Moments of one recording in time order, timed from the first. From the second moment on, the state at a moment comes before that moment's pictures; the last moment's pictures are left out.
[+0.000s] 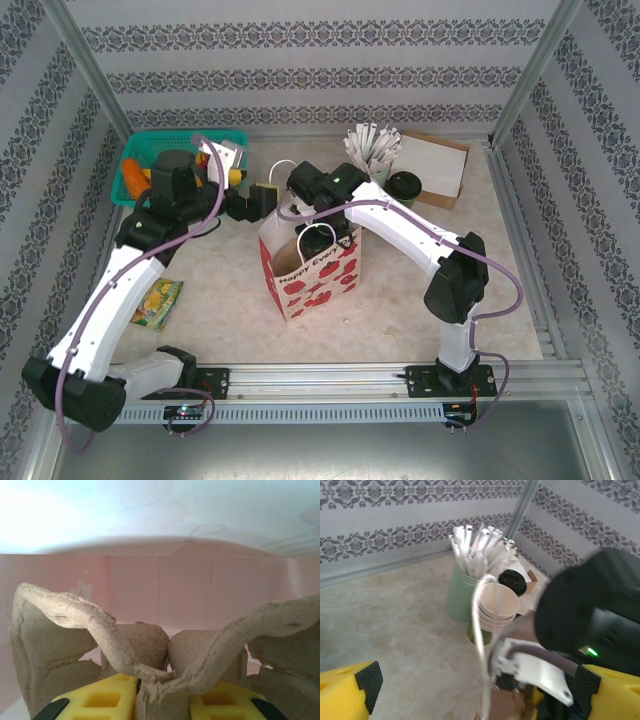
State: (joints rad) left arm -0.31 1.12 1.24 -0.50 0.44 -0.10; right arm 0.79 1.92 1.89 -1.38 -0.20 0.34
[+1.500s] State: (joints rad) left arm -0.68 1.26 1.39 -0.70 0.75 0.34; right arm 0.76 1.90 1.84 -1.25 -0.11 0.58
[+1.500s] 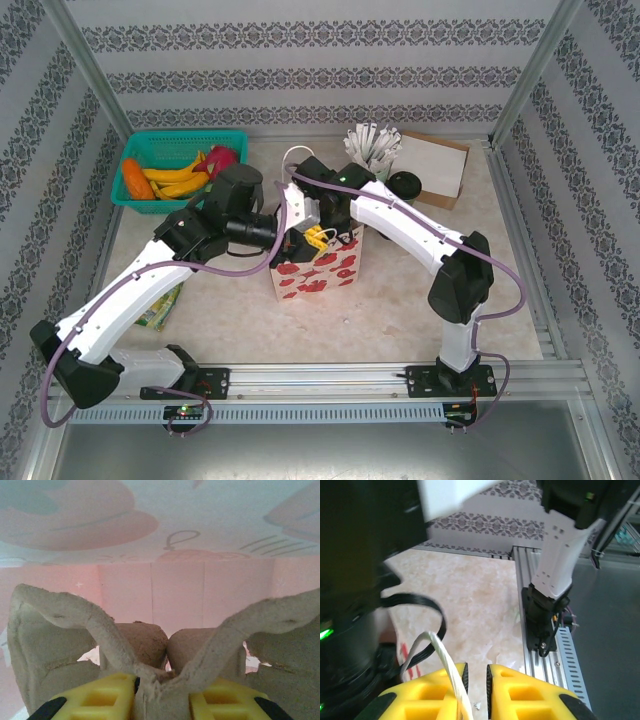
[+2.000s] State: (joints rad) left arm -0.70 1.27 1.41 -0.83 0.85 0.54; right arm 0.73 2.00 1.85 -1.28 -0.16 0.62
